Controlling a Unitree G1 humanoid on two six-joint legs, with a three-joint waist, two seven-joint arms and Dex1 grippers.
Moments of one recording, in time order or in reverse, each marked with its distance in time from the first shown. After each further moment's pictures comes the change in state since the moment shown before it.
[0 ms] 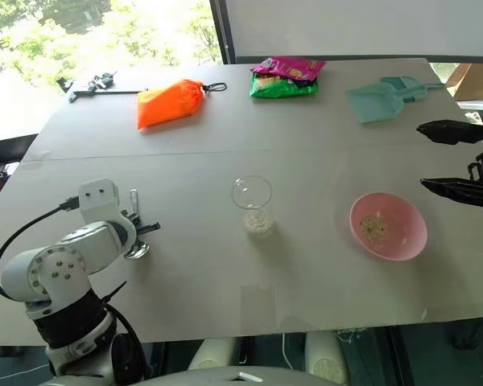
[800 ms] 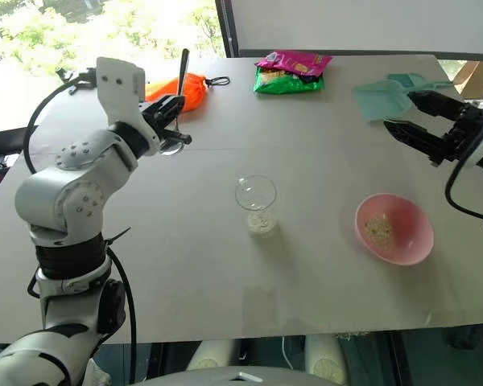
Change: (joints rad) left arm -0.382 0.206 -0.400 0.196 0.089 -0.664 -0.643; right arm -0.184 0.296 -0.088 -0.126 -0.369 0.294 -0.590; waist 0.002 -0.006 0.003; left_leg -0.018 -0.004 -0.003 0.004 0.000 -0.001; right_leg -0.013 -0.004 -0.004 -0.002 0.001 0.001
